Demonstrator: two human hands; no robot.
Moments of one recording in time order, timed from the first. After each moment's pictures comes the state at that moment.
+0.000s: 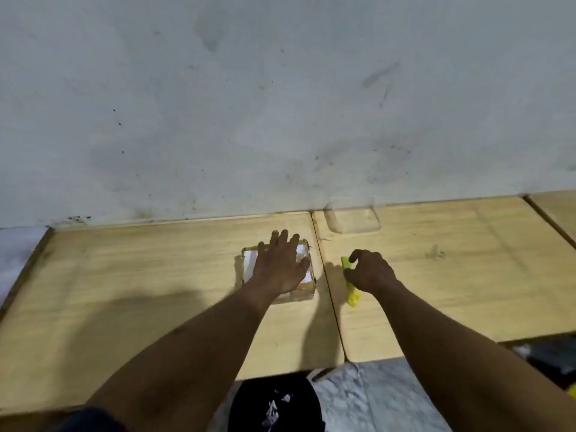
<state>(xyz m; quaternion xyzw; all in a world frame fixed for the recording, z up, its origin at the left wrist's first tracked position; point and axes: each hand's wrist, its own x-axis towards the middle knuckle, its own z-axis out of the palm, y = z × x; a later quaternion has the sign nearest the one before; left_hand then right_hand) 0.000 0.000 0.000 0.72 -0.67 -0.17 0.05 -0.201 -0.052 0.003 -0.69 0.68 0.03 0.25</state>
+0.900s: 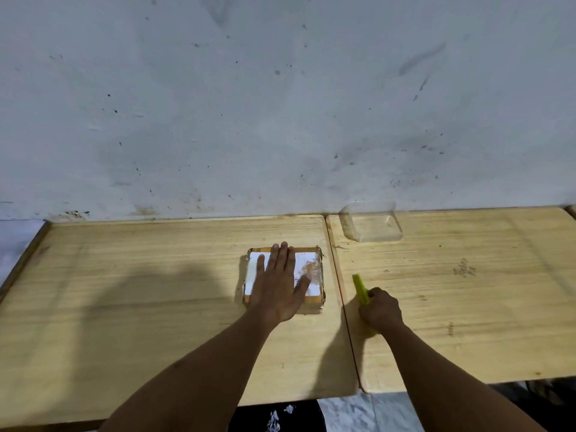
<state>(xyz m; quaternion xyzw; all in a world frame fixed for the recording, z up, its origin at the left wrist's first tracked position) 0.023 -0.001 -0.075 0.74 -0.65 -0.14 0.05 -0.201 -0.055 -0.085 -0.57 0.74 -0.02 0.36</state>
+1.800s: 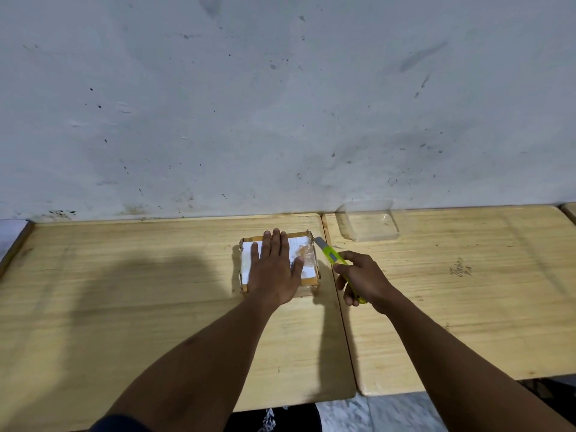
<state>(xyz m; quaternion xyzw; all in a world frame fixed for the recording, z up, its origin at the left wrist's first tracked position) 0.028 -0.037 -0.077 0.77 -0.62 -0.12 0.05 -0.162 -0.079 -0.011 -0.54 0.58 -0.15 0.59</state>
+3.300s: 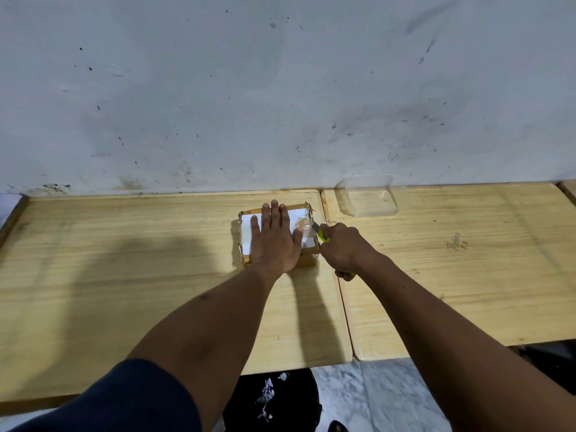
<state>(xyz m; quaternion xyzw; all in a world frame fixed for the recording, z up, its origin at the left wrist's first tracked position) 0.022 -0.042 -0.076 0.79 -0.60 -0.11 0.03 -0.120 -0.051 0.041 -0.70 0.60 0.03 0.39</state>
